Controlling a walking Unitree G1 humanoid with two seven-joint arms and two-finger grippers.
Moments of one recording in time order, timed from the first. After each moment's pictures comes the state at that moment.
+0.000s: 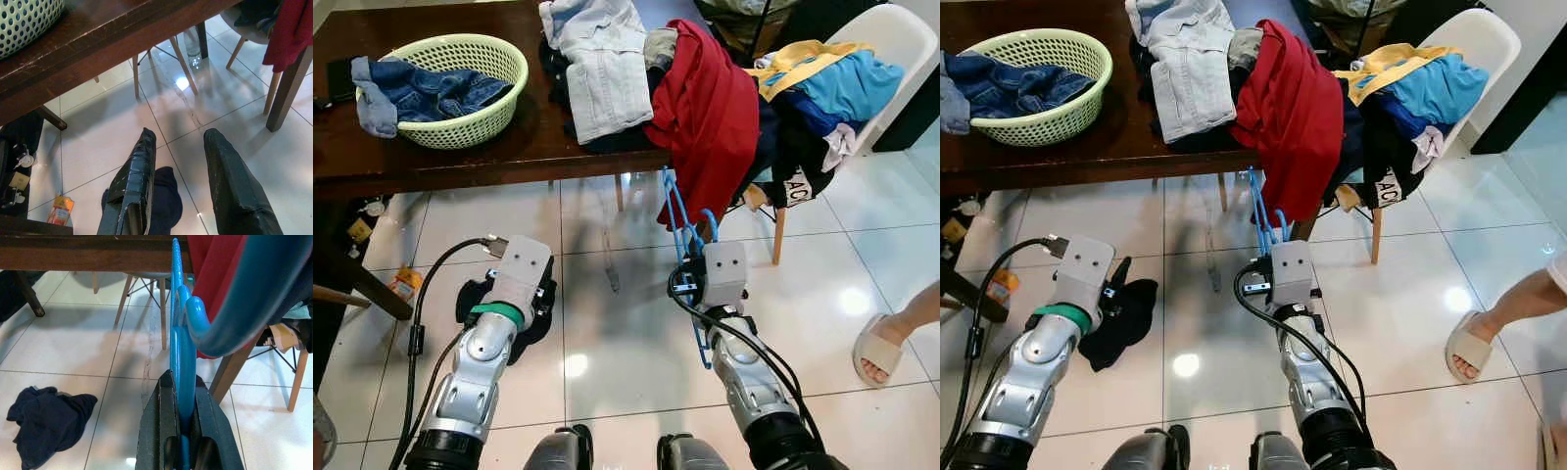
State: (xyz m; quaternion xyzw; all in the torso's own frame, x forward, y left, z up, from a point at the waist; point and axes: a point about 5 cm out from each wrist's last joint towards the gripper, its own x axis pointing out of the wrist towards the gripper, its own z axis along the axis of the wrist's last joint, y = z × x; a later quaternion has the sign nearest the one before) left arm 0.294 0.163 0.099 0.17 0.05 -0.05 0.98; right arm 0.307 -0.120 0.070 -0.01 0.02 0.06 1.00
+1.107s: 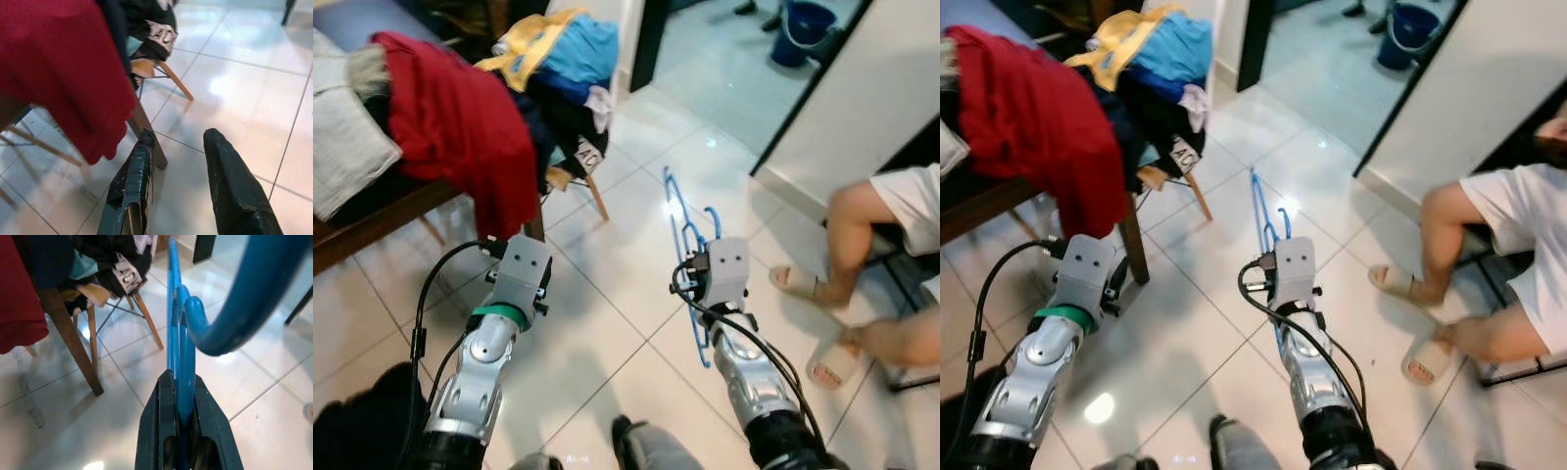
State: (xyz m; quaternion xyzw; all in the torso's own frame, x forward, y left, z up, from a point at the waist) left arm 0.292 0.159 0.094 0.16 0.05 -0.03 0.99; right arm 0.309 -0.116 0.072 0.00 0.03 0.08 1.00
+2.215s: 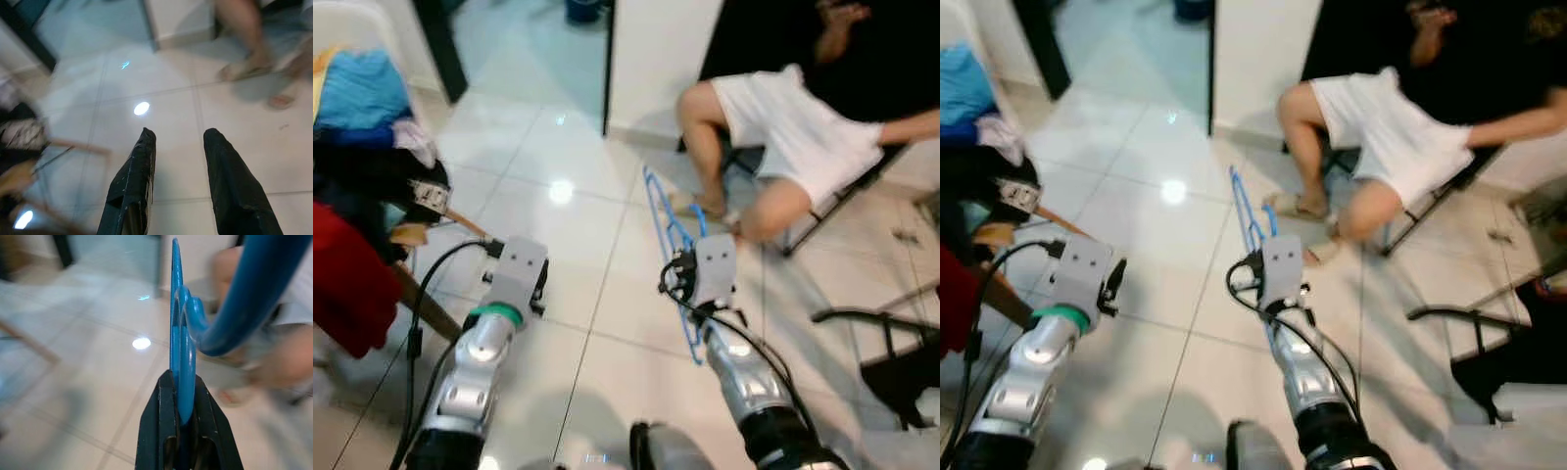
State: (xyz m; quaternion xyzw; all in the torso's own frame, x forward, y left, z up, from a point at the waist) left arm 0.296 0.150 0.099 0.15 0.05 -0.06 0.99; right arm 0.313 -0.126 0.074 -0.01 0.03 0.07 1.00
